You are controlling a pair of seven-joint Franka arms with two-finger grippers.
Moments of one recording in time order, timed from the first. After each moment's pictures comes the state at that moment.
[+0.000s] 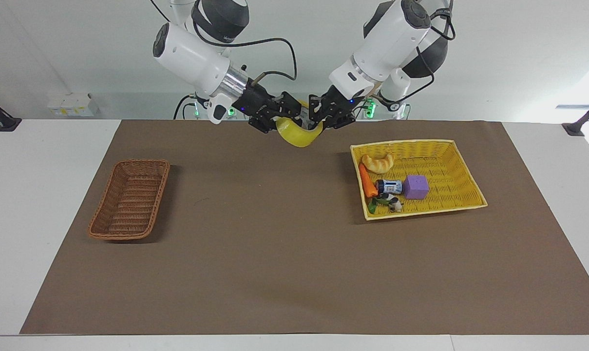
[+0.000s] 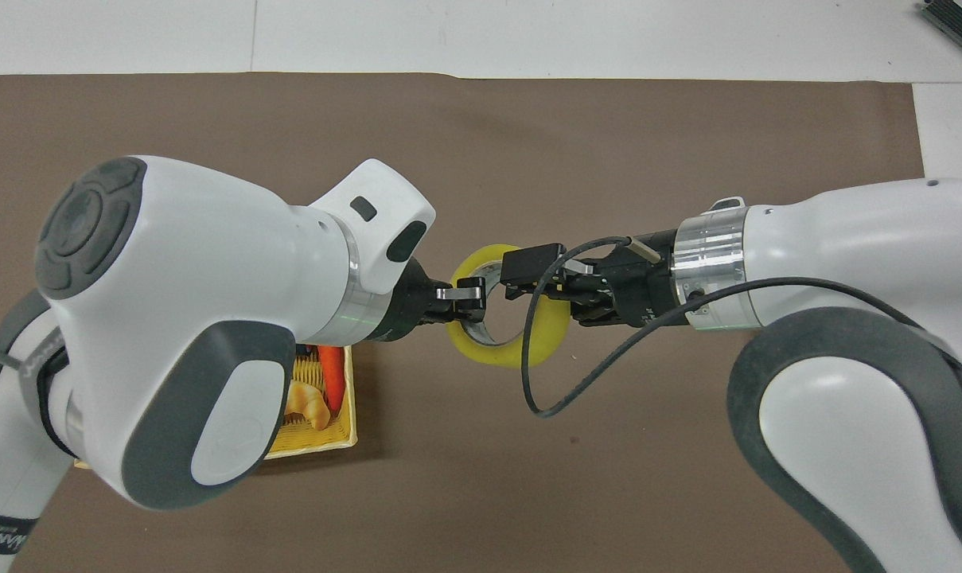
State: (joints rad) left arm -0.47 0.04 -0.10 -1.68 -0.47 1.93 -0.46; right arm 0.31 -0.03 0.02 -1.86 0.86 2.00 0.27
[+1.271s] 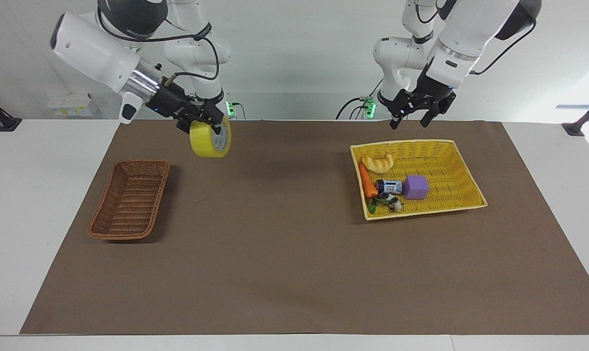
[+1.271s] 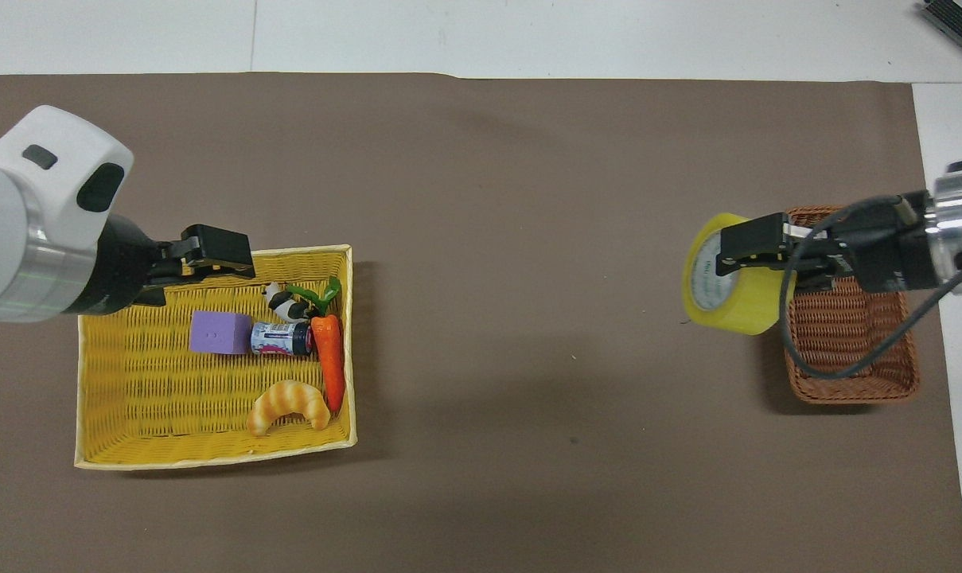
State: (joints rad) left arm -0.20 -0.09 -0.05 -1.67 -0.13 1.66 -0.41; right arm -0.06 -0.05 0.00 -1.79 0.69 1.69 0.04
